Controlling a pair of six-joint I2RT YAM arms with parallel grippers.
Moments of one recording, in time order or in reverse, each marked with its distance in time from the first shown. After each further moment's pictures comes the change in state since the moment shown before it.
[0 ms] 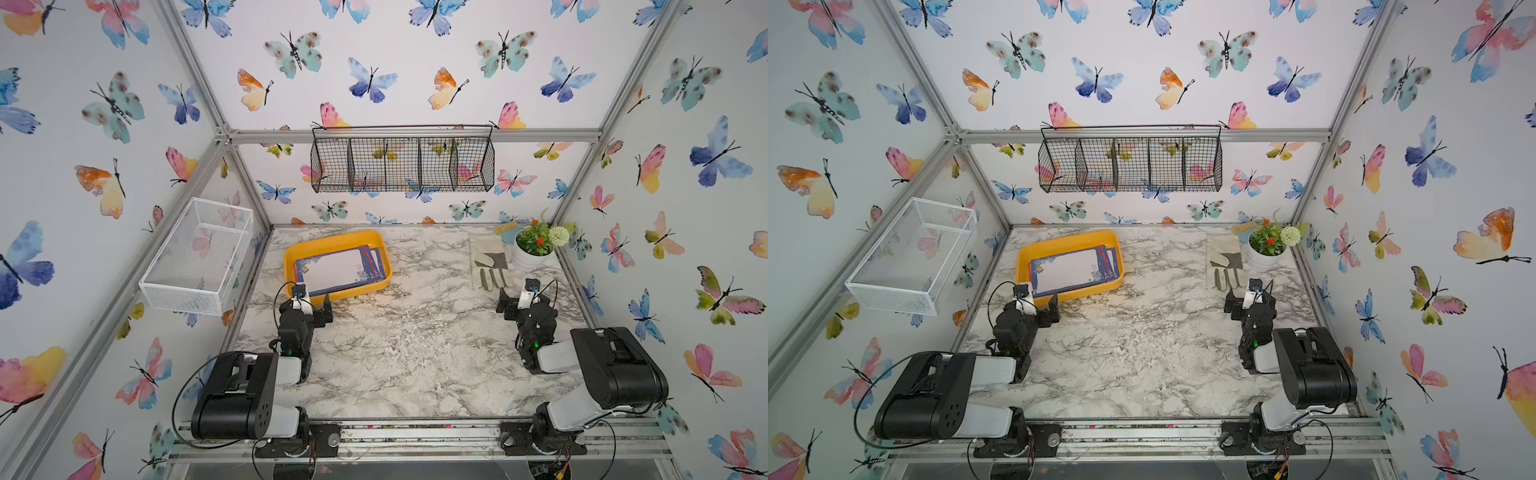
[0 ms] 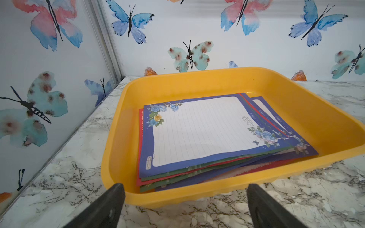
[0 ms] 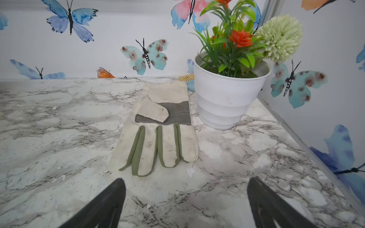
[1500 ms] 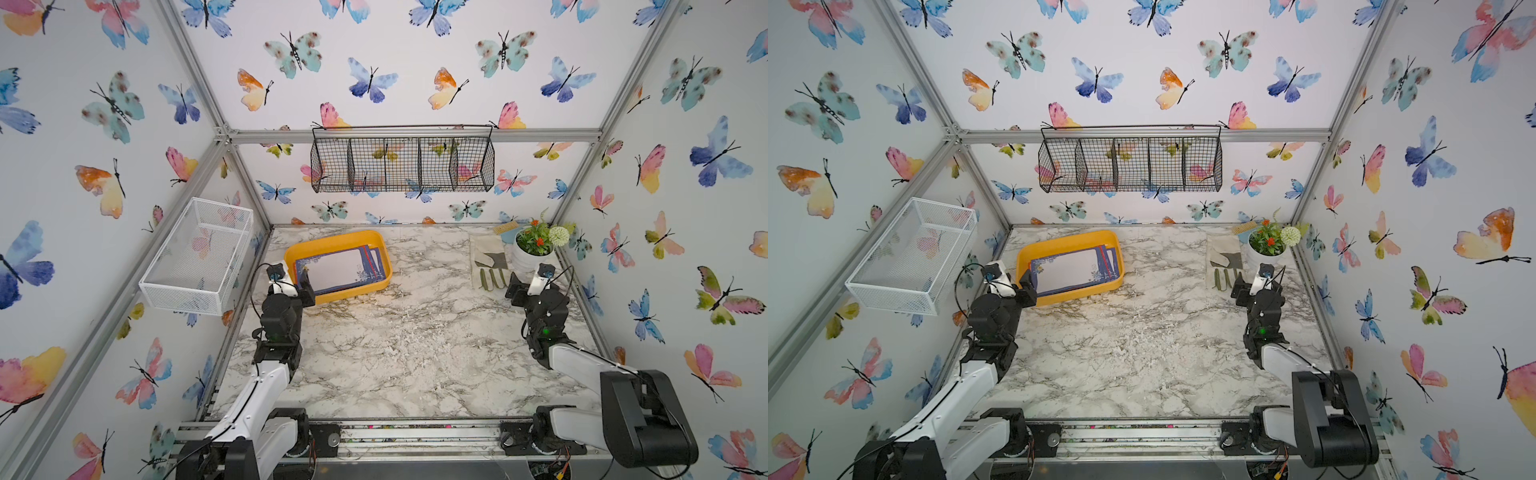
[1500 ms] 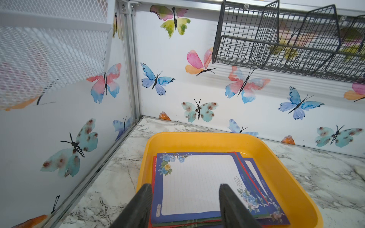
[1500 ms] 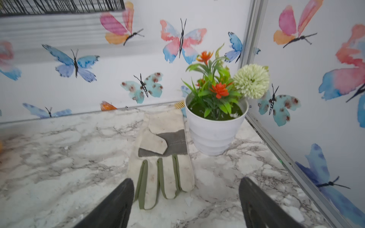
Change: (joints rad) left arm 0.005 -0.441 0.248 -0.552 -0.085 -0.134; right arm 0.000 -0.348 0.148 -0.428 0.011 0.100
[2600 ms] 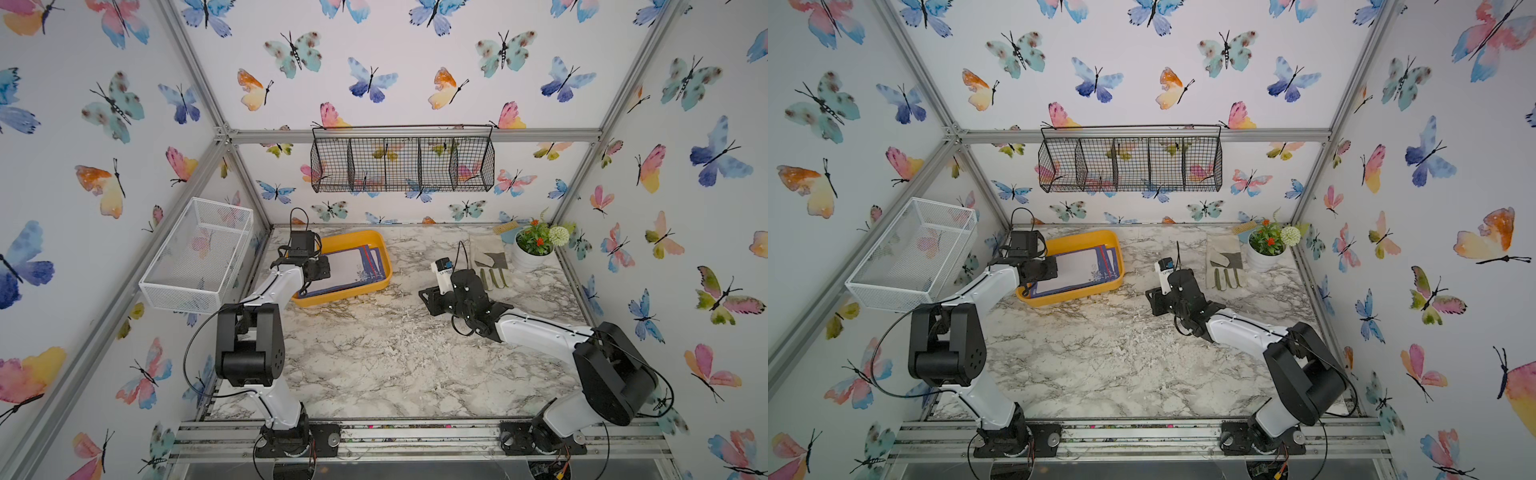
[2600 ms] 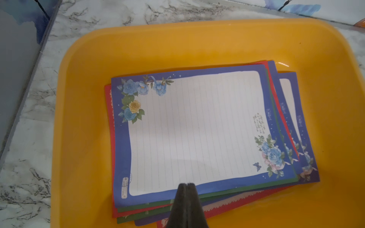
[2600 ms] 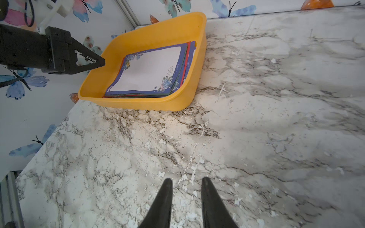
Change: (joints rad) left arm -0.006 0.777 0.796 -0.829 0.135 -0.003; right arm 0.609 0.360 0.484 -0.518 -0.290 0.273
